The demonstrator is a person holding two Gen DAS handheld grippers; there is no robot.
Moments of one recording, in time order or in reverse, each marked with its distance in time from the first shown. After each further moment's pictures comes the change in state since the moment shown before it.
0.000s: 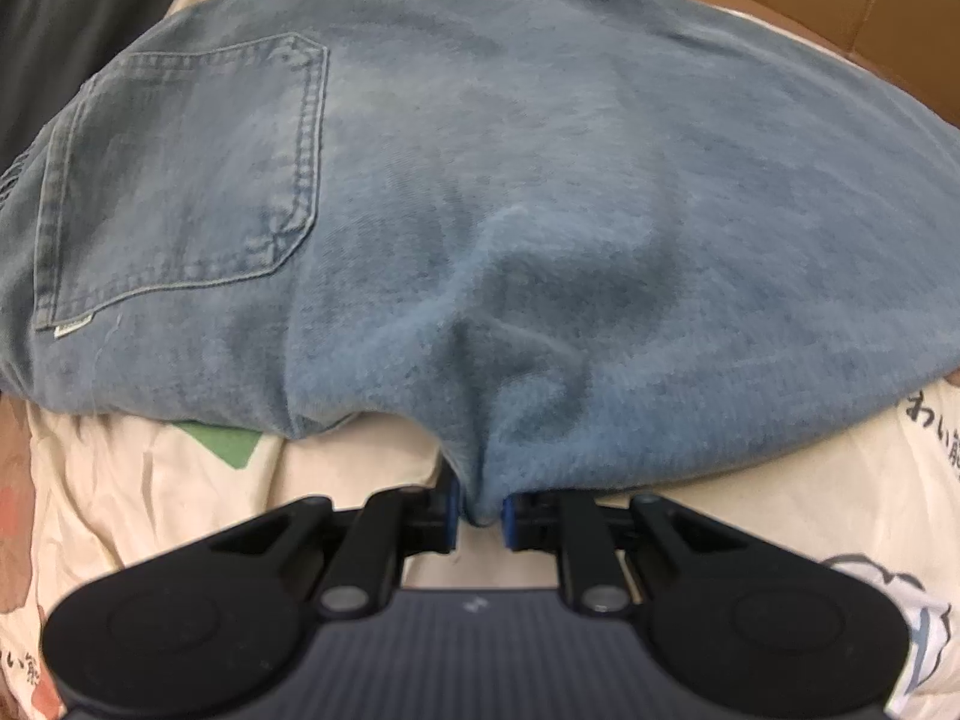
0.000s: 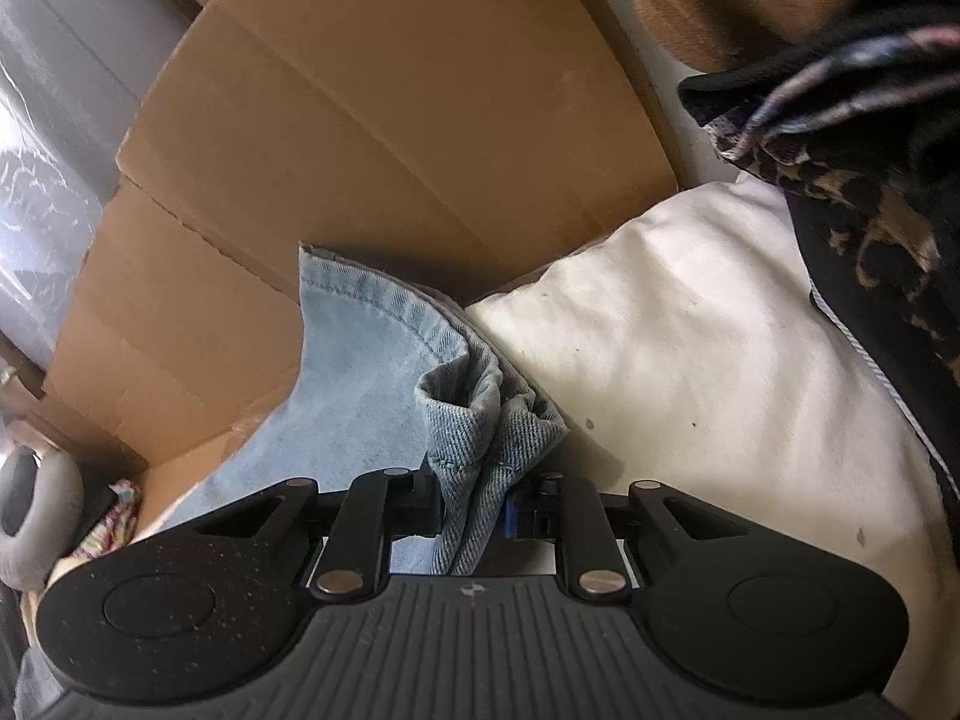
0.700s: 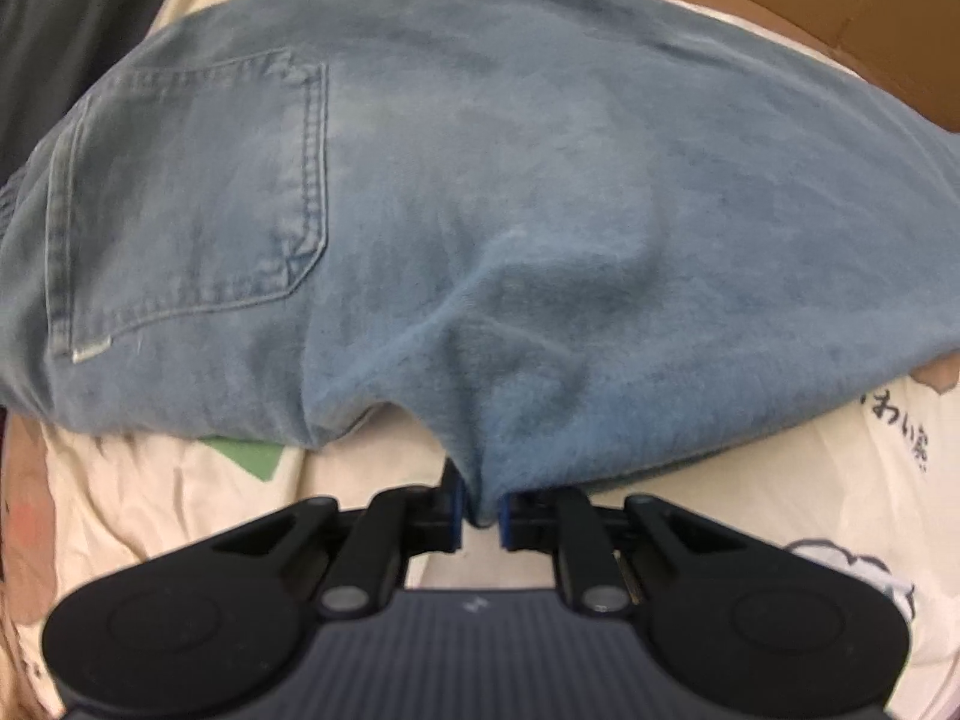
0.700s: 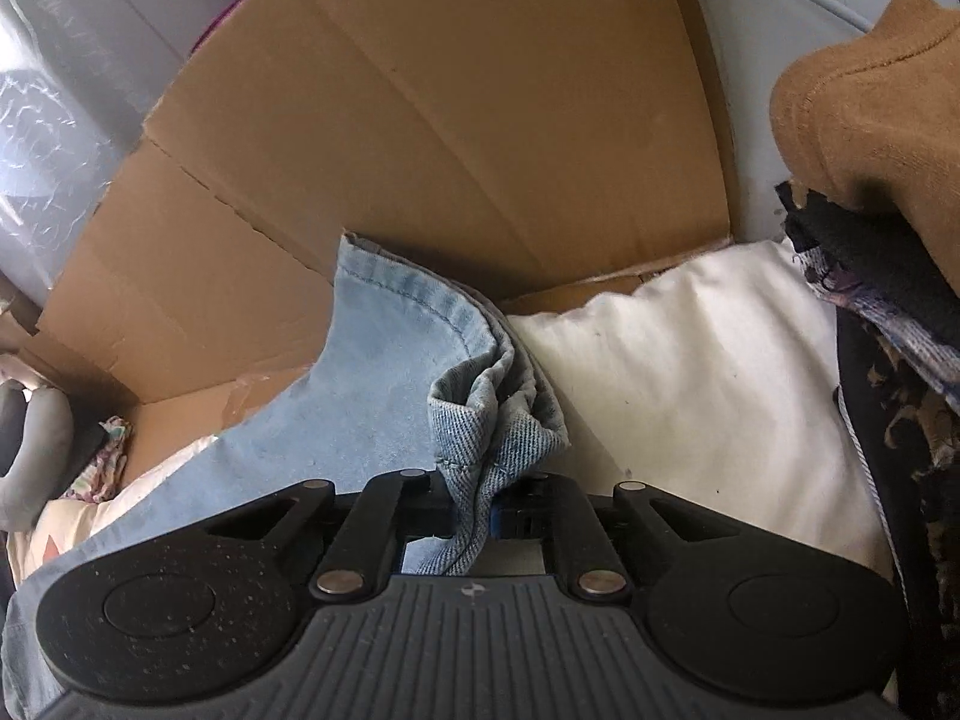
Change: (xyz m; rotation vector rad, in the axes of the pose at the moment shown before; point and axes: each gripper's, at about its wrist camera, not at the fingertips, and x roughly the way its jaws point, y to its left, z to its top) left arm -0.021 0.014 0.013 0.055 0.056 -0.056; right arm -0.001 0.032 0.036 -0.109 0.155 -0.047
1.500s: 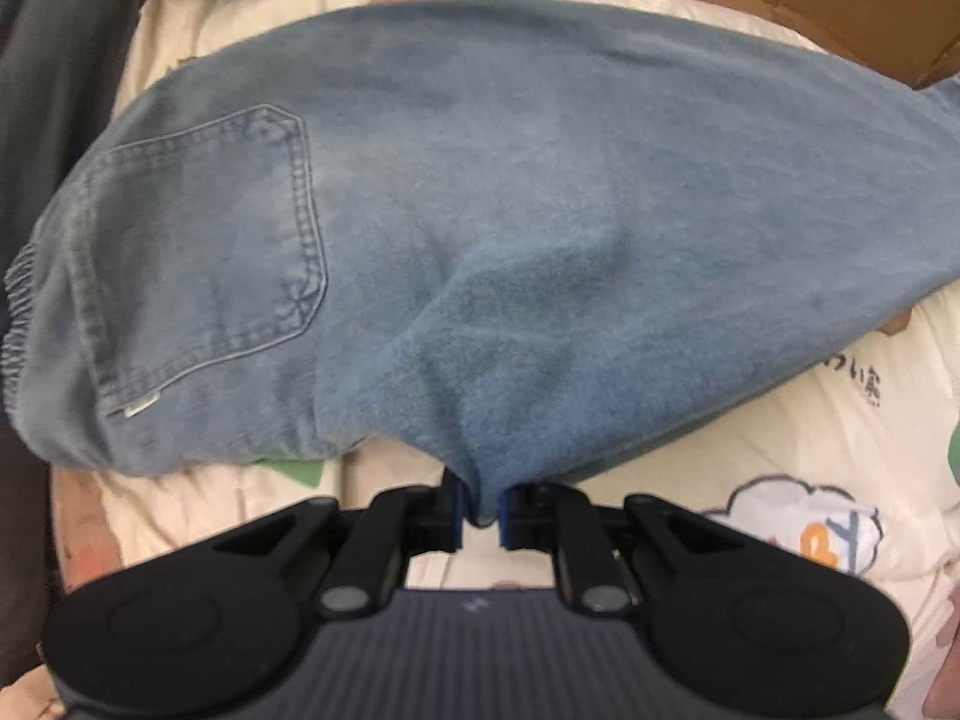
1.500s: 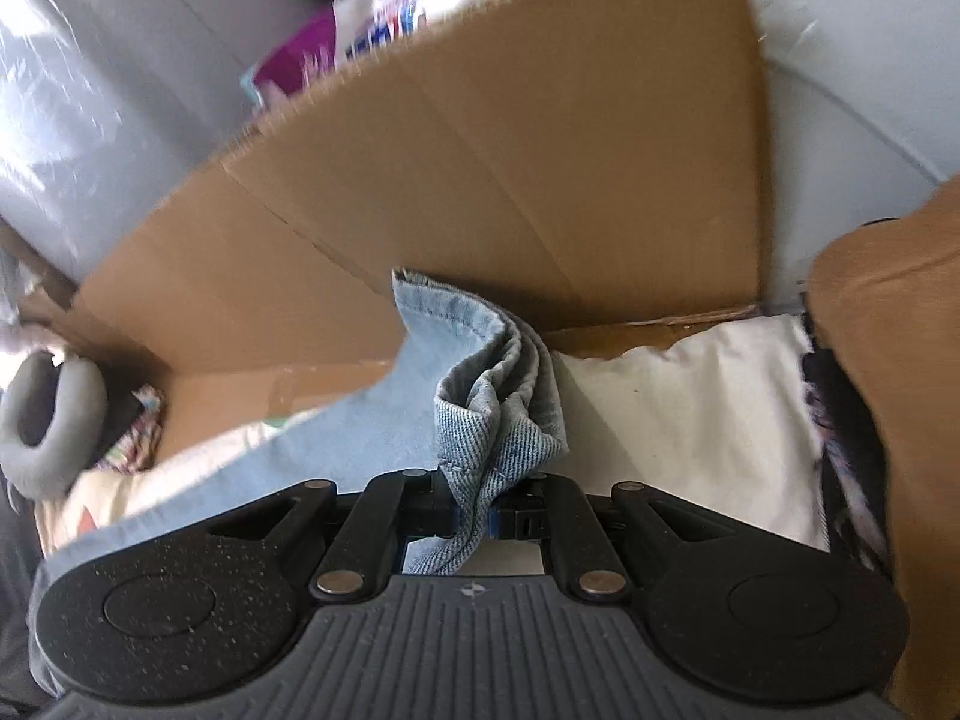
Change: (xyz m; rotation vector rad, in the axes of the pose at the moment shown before) left arm -0.045 0.043 0.009 0.118 0.079 -0.012; right arm -0.060 0.029 0.034 -0.034 0.048 0.028
